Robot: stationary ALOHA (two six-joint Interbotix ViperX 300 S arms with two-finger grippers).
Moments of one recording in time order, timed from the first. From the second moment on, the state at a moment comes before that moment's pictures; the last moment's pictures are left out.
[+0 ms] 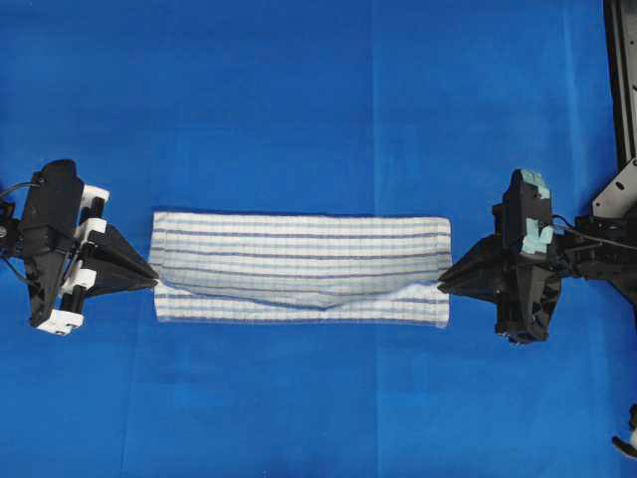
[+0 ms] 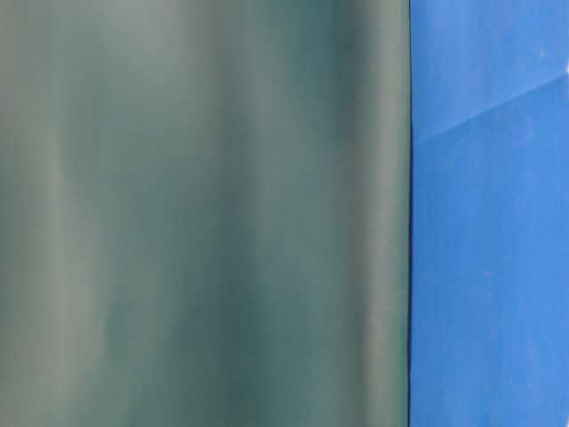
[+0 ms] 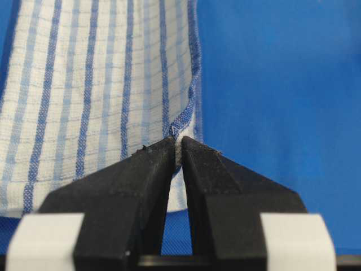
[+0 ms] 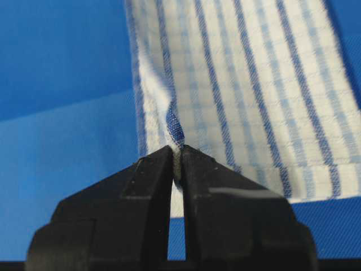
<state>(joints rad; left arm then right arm) -0.24 -0.36 1.24 -0.04 -0.33 -0.29 0.32 -0.33 1.19 0.67 -0.26 0.03</state>
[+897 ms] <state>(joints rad) -0.05 -0.45 1.22 -0.04 -0.24 -0.19 0.14 -0.35 1.19 0.68 -0.30 -0.12</state>
